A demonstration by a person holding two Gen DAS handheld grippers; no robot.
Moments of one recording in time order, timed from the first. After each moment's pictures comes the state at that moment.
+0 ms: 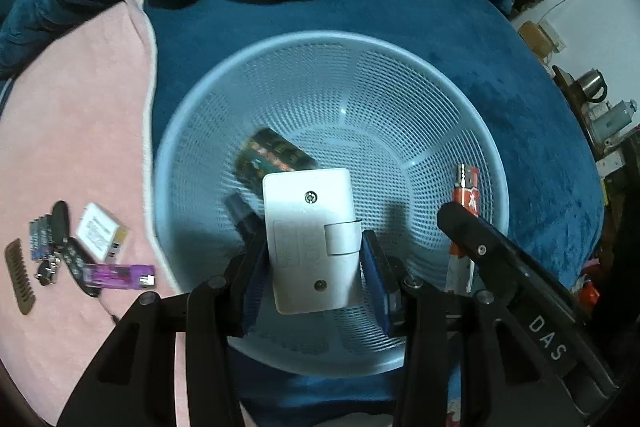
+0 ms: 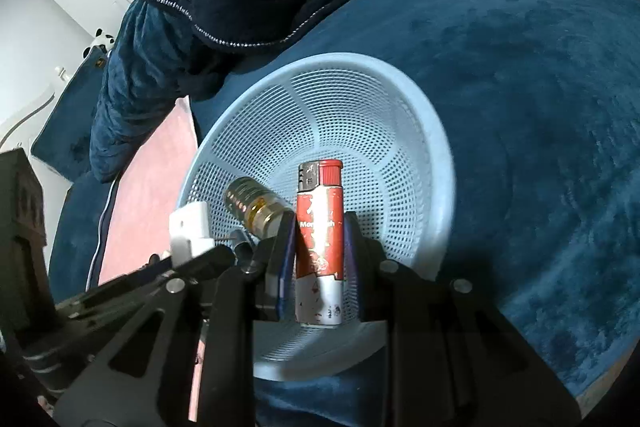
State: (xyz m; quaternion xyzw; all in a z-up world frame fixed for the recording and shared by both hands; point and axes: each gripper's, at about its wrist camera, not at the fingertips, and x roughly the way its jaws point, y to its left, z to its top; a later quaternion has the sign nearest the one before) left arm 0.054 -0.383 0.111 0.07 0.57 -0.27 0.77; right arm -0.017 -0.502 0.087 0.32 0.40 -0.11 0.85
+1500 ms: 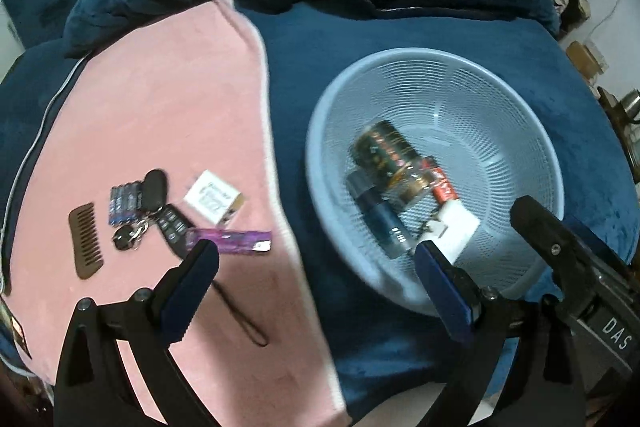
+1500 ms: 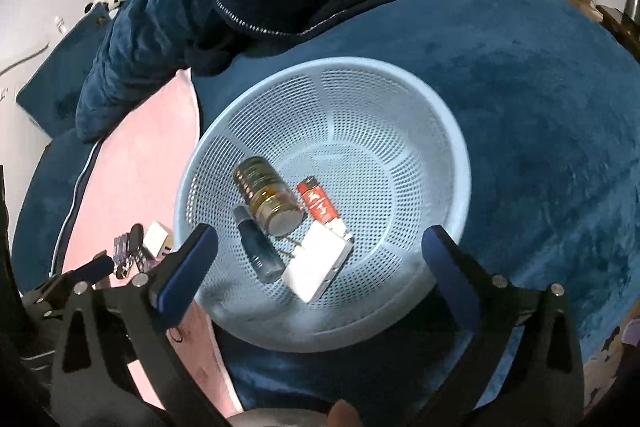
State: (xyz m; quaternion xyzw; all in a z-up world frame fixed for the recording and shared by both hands) left arm 0.046 -0.296 0.129 0.09 0.54 -0.17 0.82; right arm -0.015 -0.453 0.112 0.22 0.43 -0.13 0.86
